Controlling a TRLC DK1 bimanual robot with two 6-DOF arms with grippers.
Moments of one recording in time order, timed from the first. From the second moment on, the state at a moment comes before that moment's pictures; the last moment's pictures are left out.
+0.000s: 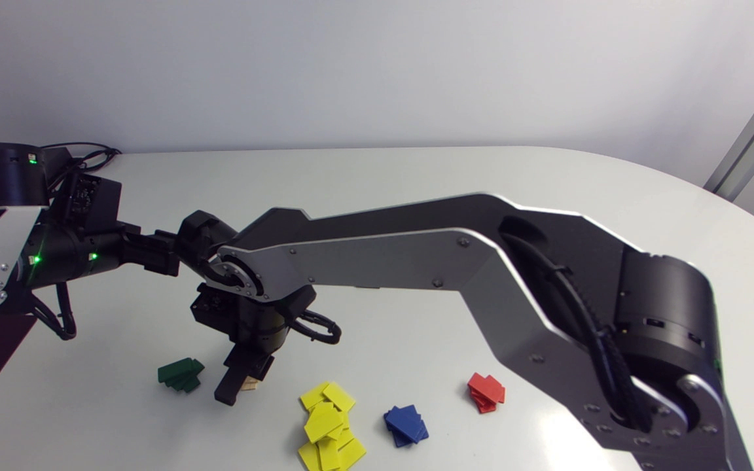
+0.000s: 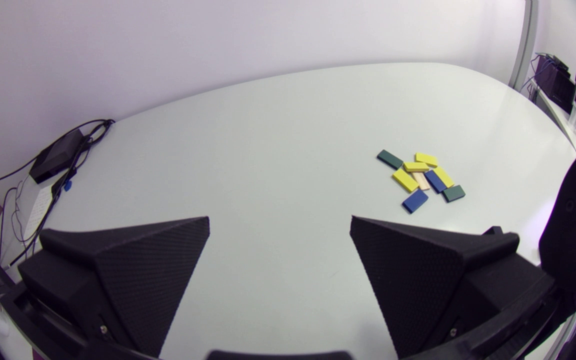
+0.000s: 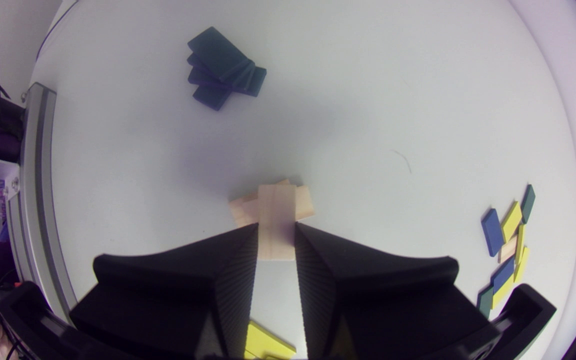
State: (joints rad) left arm 0.08 1.25 0.70 -0.05 0.15 0.27; right arm 1.02 2.30 1.87 -0.75 -0.11 -0.26
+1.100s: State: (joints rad) left arm 0.10 1.25 0.70 -0.05 0.18 0.28; right arm 1.03 2.35 1.94 -0.78 -0.11 -0.26
